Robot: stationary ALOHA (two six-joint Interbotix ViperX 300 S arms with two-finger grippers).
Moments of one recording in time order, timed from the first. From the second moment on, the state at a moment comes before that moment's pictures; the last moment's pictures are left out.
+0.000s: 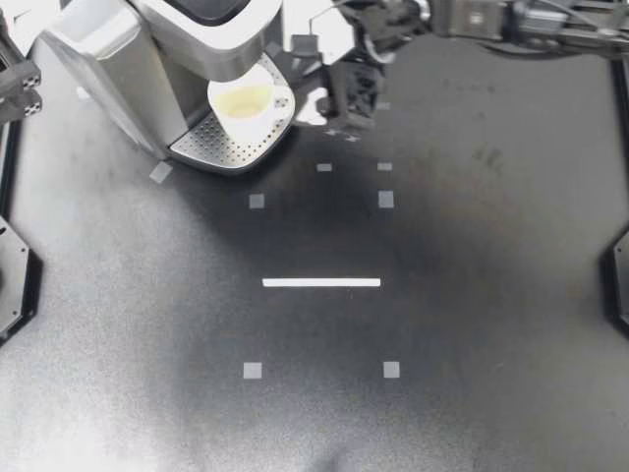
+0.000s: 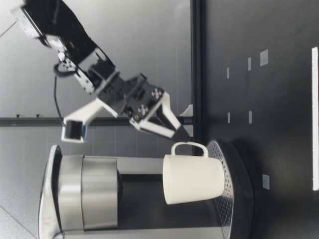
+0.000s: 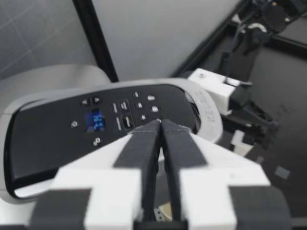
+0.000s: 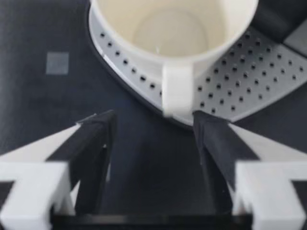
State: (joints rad) left arm 0.08 -0.71 0.45 0.83 0.87 -0.70; right arm -0.55 0.32 0.20 0.75 0.58 -1.15
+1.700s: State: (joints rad) left arm 0.49 -0.30 0.20 0.32 0.89 -0.19; right arm -0.56 -0.05 0.63 0.82 0.55 -1.05
